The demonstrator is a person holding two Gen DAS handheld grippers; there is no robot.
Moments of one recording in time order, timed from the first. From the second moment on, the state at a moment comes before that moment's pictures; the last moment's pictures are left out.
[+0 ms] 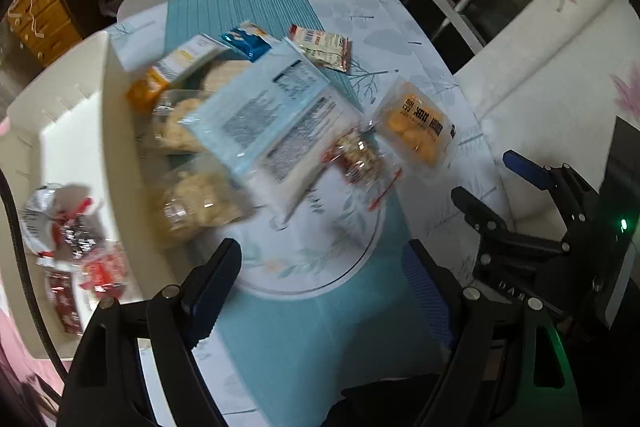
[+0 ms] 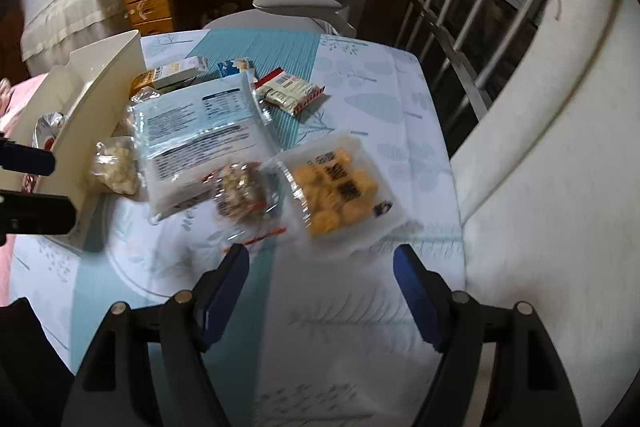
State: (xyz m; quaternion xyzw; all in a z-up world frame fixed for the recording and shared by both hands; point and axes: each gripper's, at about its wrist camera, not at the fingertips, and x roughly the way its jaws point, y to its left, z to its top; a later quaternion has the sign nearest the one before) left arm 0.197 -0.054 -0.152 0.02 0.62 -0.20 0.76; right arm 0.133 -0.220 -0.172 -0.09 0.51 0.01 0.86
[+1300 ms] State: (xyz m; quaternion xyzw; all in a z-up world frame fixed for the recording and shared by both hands) left arm 0.266 -0.130 -0.272 -0.16 0.69 -0.03 0.70; right arm 0.190 -0.263 -0.247 -0.11 0.48 0.18 0.85
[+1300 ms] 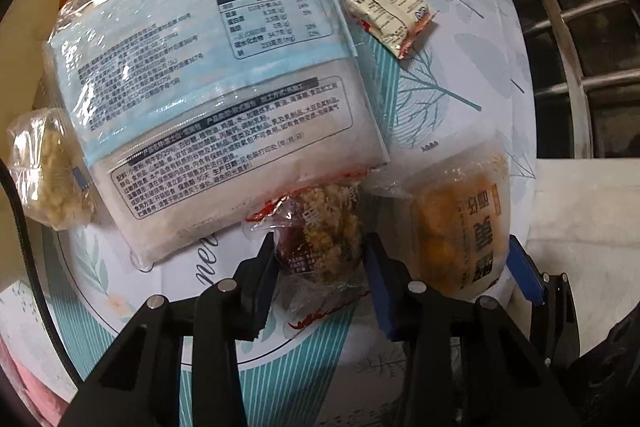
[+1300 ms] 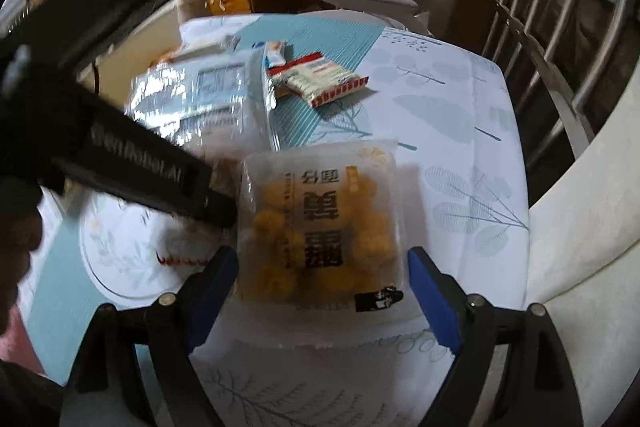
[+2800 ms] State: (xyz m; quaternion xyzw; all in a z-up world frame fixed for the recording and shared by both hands) left arm 0.171 0.042 -0.087 -0.03 0.59 -0.21 0.78; right arm 0.164 -0.200 -0.150 0.18 0.51 0.00 0.84
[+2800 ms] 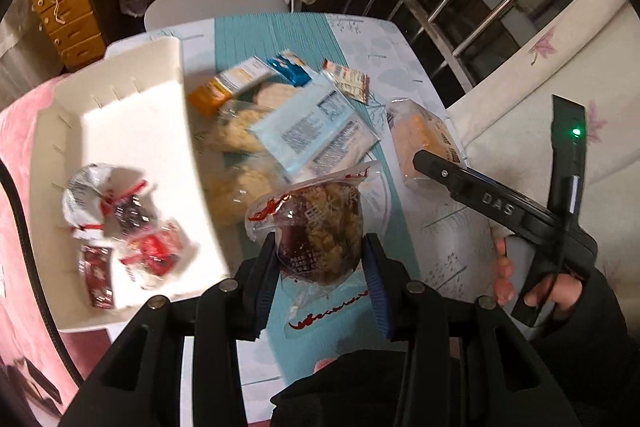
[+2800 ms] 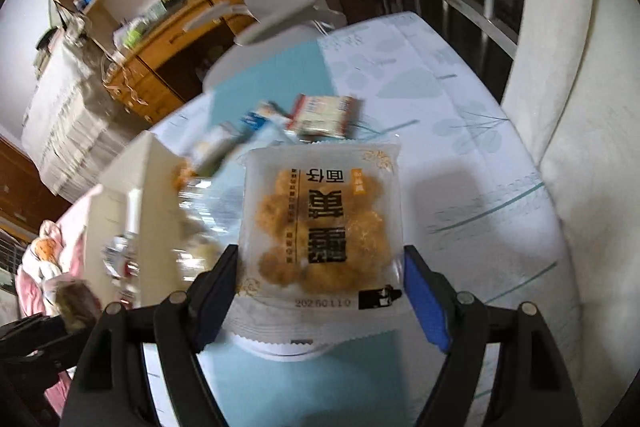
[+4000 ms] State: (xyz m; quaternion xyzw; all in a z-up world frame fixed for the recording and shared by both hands) left arm 0.189 0.237 -0.102 -0.04 0.57 -0.16 0.80; right arm 0.130 0.027 -0.114 0.17 0.46 0.11 0.86
